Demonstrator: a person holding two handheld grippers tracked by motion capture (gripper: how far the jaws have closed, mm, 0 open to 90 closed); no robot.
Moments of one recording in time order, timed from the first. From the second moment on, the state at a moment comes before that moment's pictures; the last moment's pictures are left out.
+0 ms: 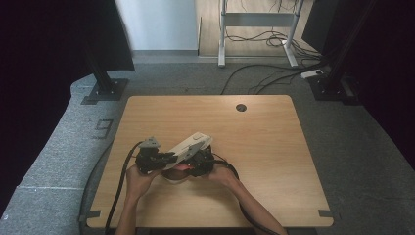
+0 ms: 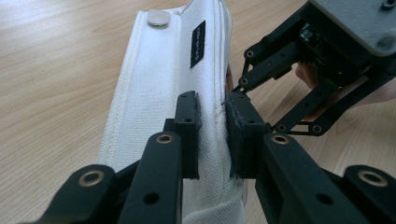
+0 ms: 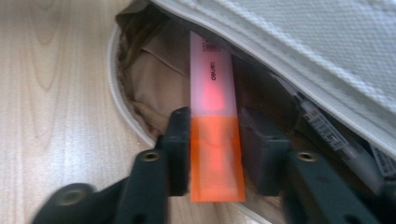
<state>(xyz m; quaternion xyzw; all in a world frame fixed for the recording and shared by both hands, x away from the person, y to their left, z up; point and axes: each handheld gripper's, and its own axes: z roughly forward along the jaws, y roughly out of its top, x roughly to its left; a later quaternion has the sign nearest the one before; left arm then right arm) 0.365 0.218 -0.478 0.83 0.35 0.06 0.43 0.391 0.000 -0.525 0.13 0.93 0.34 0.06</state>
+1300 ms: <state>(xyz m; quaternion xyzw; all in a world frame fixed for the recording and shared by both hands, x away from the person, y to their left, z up) 0.366 0.216 -0.480 0.83 0.35 0.05 0.43 0.398 -0.022 -0.528 0.21 0.91 0.36 0.09</state>
